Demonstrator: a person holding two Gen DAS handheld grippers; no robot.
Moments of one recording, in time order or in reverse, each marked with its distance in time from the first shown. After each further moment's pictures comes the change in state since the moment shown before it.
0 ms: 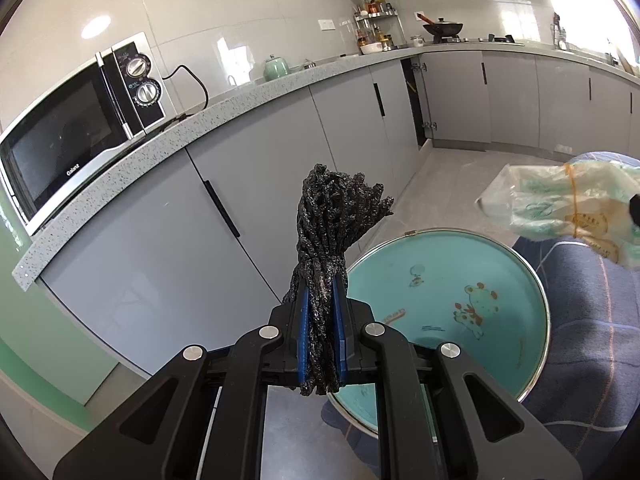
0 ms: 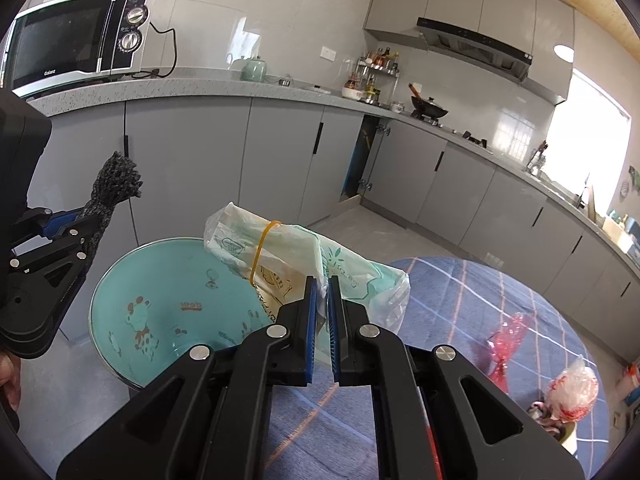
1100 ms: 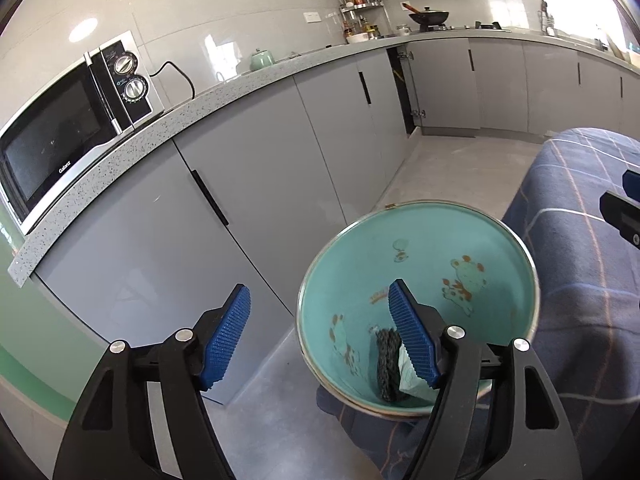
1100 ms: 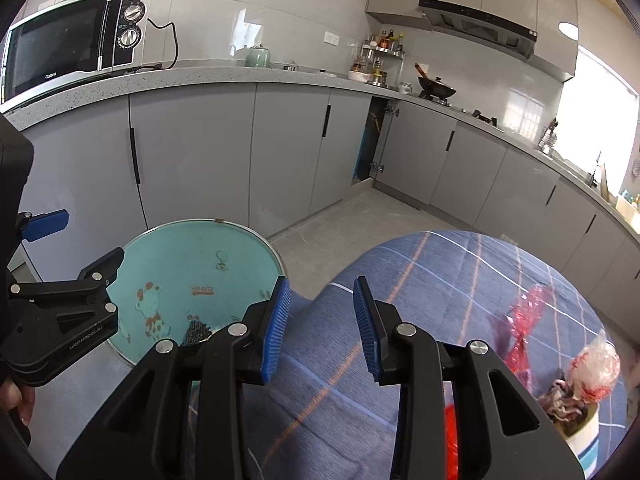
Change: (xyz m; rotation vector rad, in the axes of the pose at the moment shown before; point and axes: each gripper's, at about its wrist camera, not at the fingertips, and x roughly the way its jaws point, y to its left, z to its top) left arm -0.012 -0.017 -0.022 0.040 0.022 -0.020; right arm 0.001 -0.007 -0.017 0.044 0.047 0.046
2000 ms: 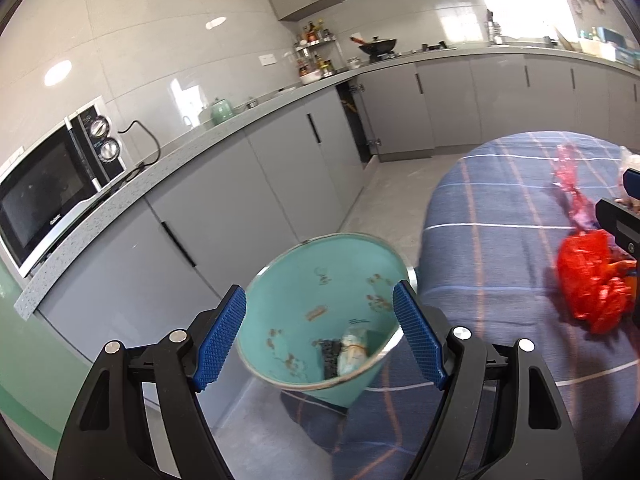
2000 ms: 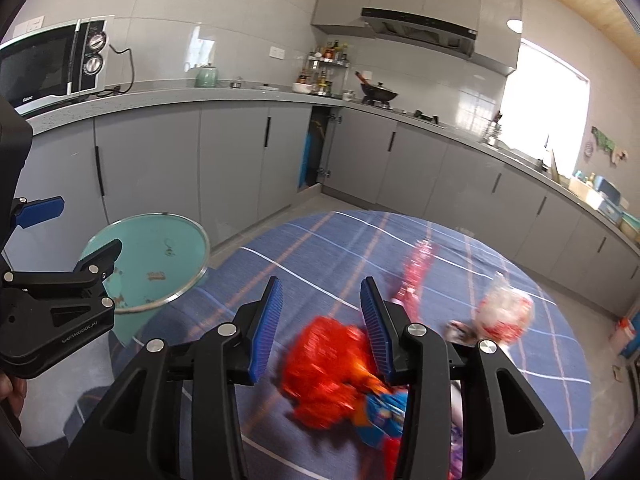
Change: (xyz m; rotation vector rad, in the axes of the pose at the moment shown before) left arm -0.089 -0.072 -0.003 0.103 -0.137 -0.101; right arm -0.092 -0.077 -0.053 0.085 -0.044 -0.158
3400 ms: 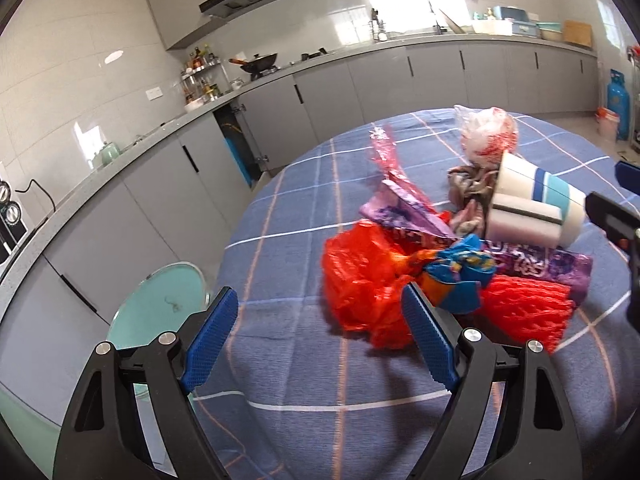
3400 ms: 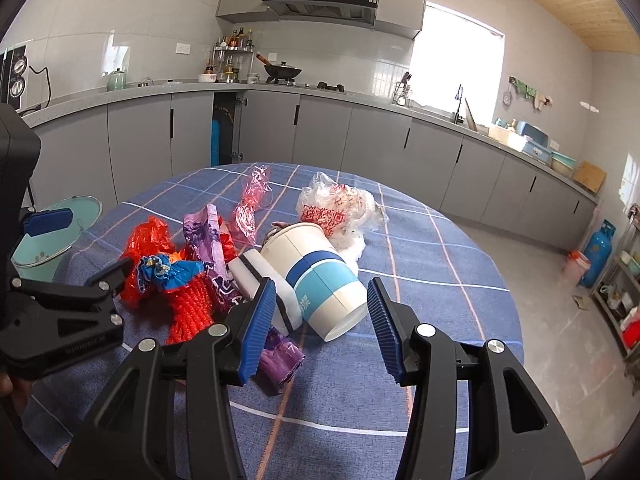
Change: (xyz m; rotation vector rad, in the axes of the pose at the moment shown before) left arm -0.041 -0.141 -0.008 0.188 -0.057 -0.322; right arm -0.047 -0.114 -0.089 0.167 0.057 -0.246
